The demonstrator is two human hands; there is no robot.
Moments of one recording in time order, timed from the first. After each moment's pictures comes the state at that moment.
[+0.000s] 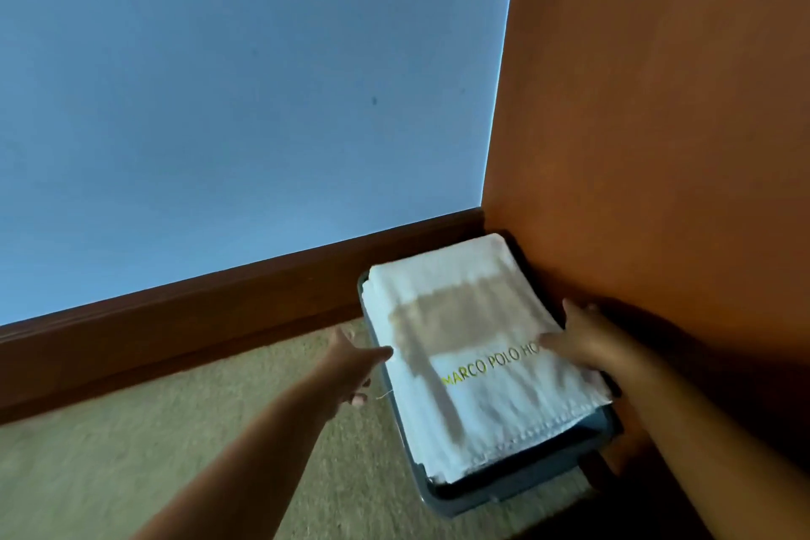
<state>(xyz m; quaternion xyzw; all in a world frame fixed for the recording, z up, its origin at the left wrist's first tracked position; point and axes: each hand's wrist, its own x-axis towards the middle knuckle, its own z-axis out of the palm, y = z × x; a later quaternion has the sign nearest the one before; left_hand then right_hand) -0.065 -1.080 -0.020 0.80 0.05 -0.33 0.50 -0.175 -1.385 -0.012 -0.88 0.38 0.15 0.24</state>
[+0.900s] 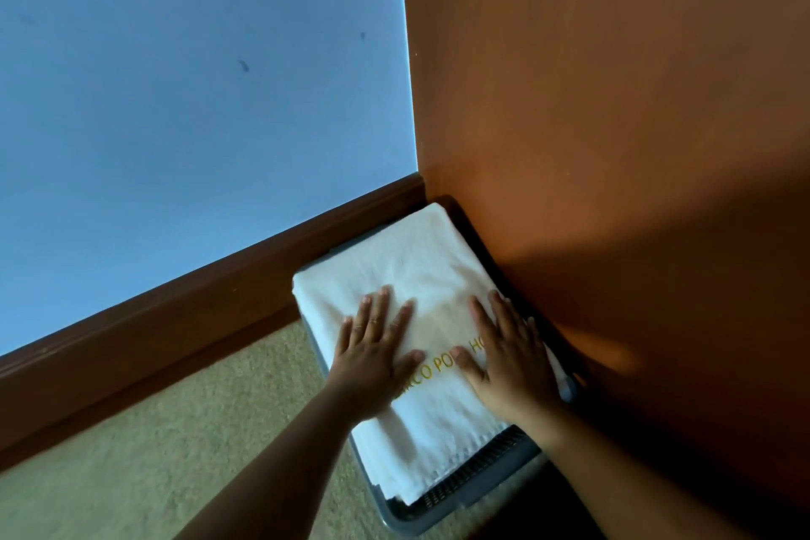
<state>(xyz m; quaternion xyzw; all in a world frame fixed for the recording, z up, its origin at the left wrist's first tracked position) -0.047 -1.180 -0.110 0.89 -0.43 -0.11 0.11 -0.190 -1.369 -0.138 -0.96 0.25 -0.04 0.16</state>
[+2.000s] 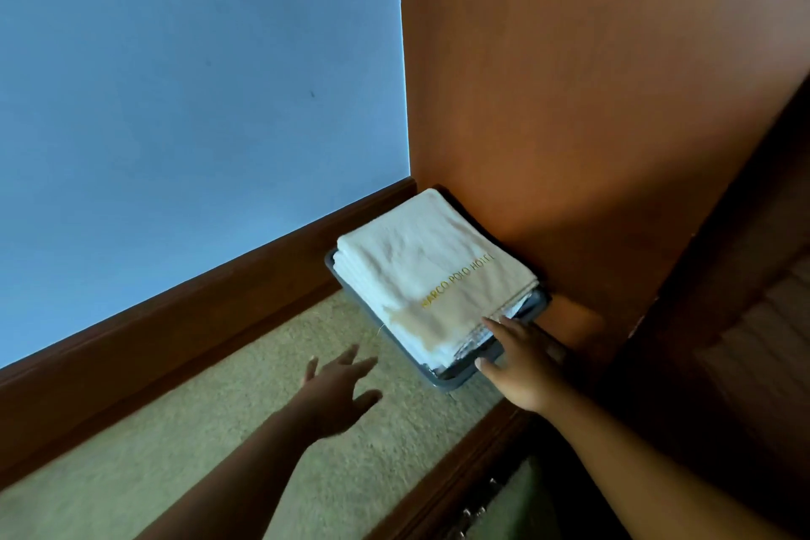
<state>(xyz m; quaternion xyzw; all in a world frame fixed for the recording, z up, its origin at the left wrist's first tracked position) -0.117 -0.957 -0.061 0.86 -0.46 -0.22 0.04 -0.320 -1.194 -0.071 -0.90 0.33 -0.01 0.28</state>
